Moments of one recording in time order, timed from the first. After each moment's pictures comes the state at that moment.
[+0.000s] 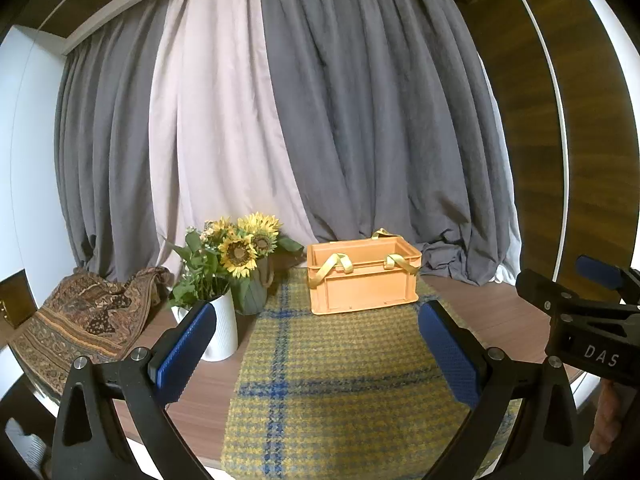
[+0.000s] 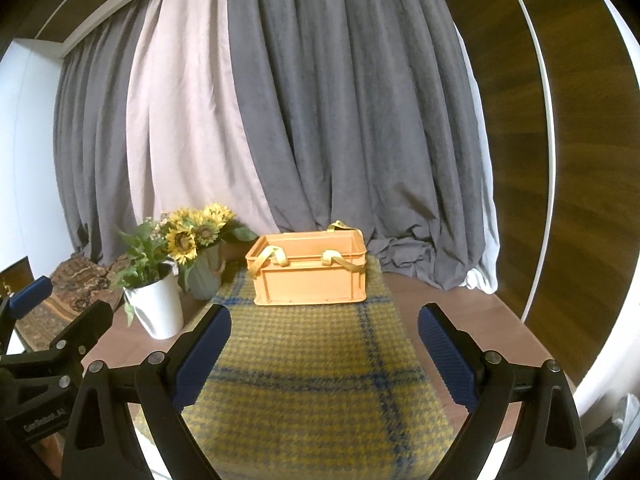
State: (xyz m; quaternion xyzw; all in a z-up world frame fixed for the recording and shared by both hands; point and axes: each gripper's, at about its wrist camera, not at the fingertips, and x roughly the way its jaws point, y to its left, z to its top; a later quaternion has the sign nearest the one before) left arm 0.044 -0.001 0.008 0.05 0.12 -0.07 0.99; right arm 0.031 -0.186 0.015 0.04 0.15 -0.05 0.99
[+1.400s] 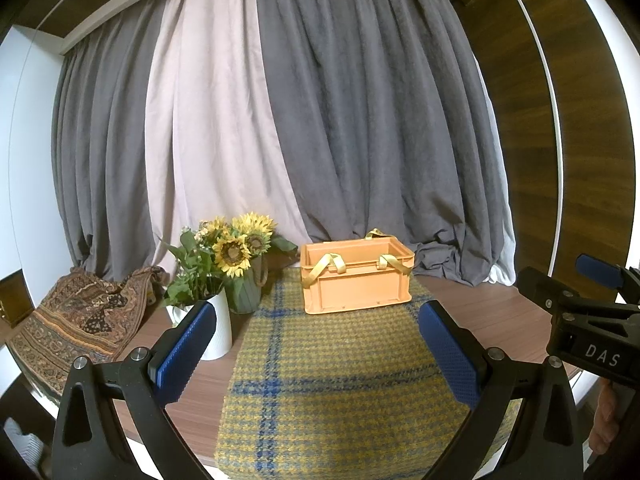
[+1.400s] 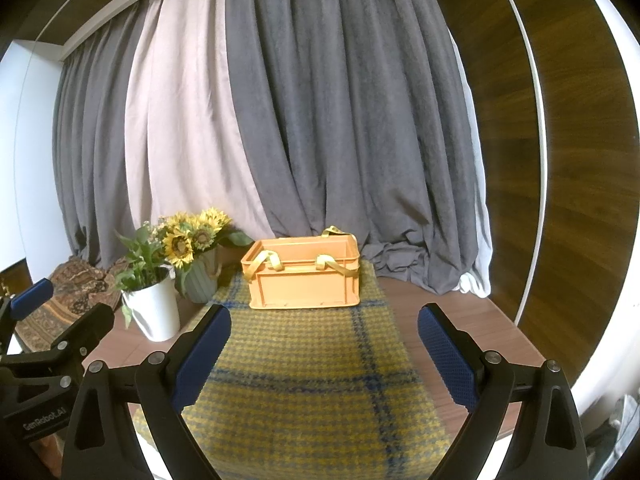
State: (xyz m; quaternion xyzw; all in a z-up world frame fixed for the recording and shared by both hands) left arm 0.040 -0.006 0.012 0.05 0.12 -0.08 0.99; right arm 0.024 -0.189 0.017 0.04 0.14 -0.06 0.99
